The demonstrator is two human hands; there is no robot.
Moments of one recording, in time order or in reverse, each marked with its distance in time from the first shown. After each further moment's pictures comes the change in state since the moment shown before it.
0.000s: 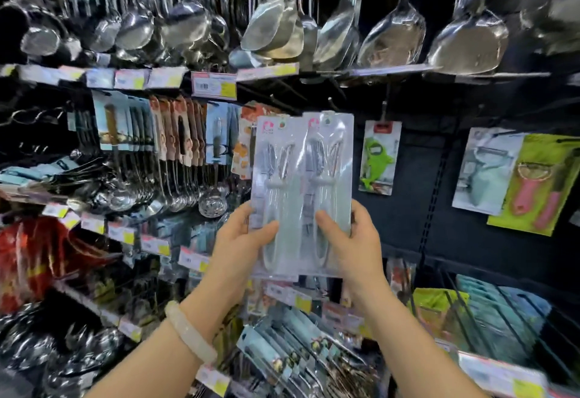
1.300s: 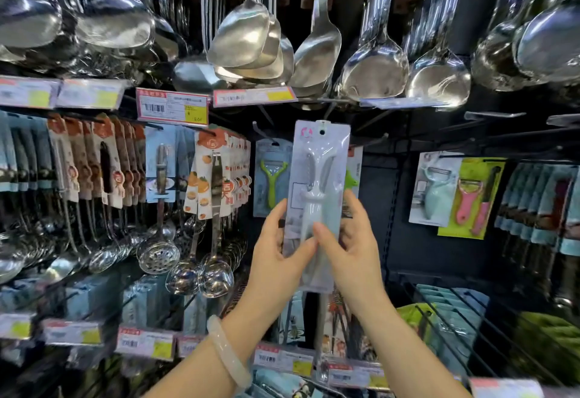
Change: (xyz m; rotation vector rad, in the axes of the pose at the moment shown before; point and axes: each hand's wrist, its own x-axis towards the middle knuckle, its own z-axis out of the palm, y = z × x) left_hand 0.098 -0.024 0.013 -0.107 -0.322 0.178; right_hand 0.049 0.003 0.040 -0.219 0.164 -0.109
